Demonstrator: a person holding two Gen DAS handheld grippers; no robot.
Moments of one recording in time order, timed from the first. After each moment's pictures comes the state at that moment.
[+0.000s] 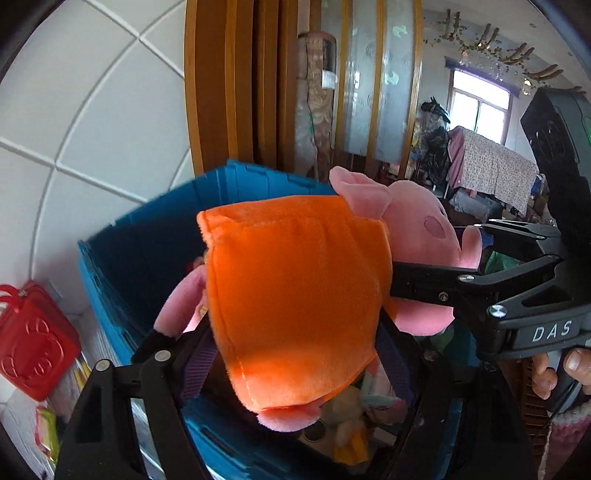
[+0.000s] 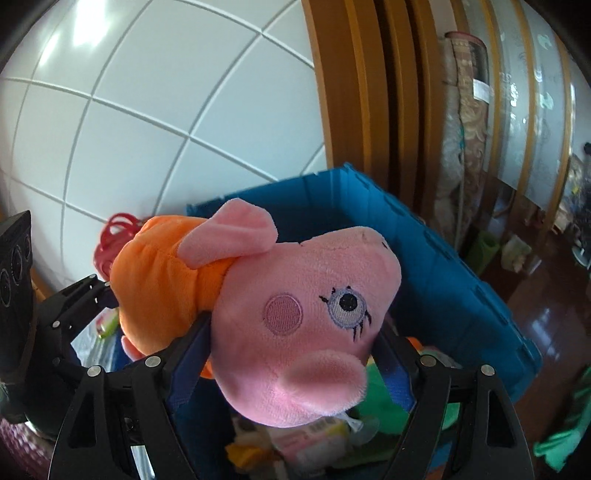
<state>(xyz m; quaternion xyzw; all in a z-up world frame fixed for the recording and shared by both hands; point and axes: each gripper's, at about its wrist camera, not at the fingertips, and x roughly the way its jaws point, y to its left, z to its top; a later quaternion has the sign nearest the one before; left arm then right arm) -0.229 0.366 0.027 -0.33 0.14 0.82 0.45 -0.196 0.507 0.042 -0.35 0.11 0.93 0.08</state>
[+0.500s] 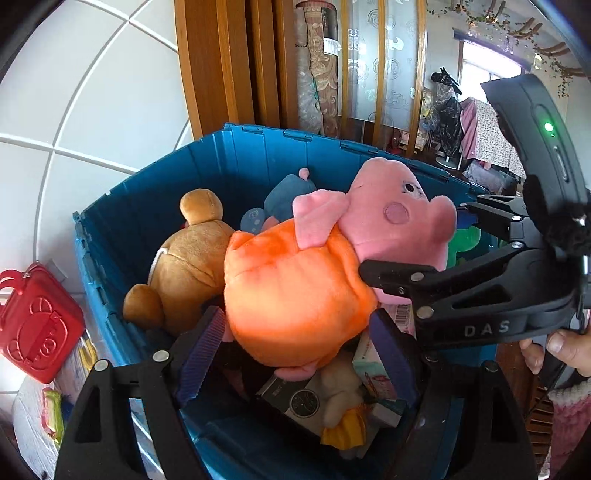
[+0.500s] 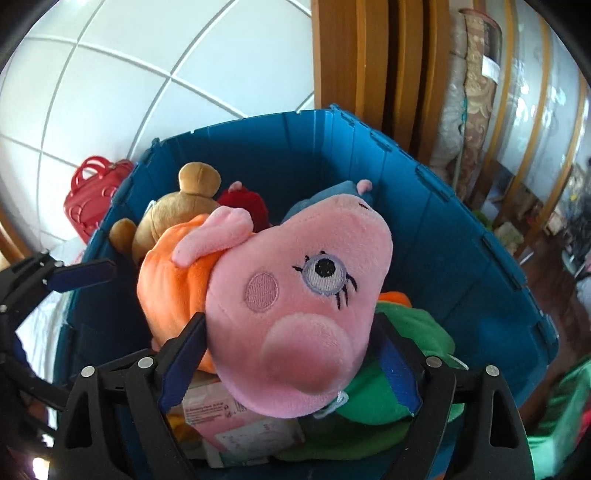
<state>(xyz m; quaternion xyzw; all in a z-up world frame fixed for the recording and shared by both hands) -0.205 0.378 -0.005 -0.34 0.19 0.82 0.41 -0.188 0.521 -0.027 -0.41 0.06 0.90 0.09</state>
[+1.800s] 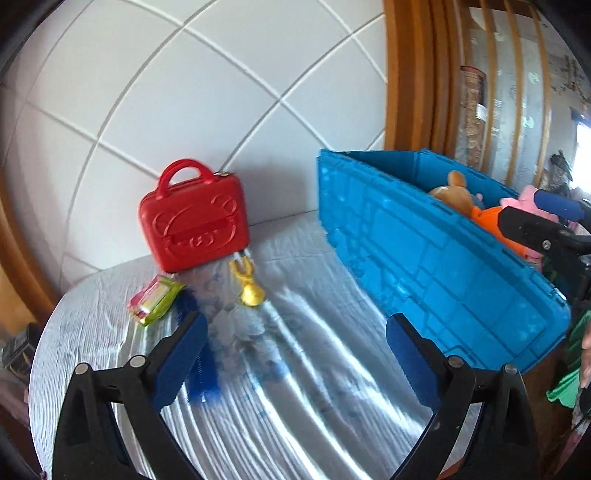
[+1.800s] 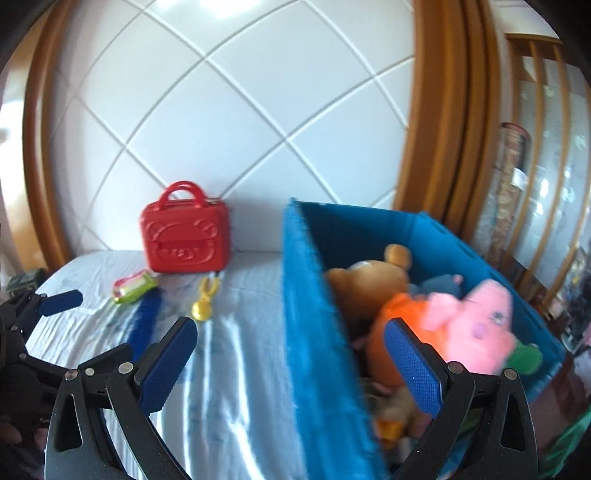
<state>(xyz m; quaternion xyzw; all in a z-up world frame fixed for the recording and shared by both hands) -0.204 0.039 -0.024 -0.31 0.06 0.93 0.18 -0.170 0.258 0.002 -0.27 -0.04 0.96 0.04</state>
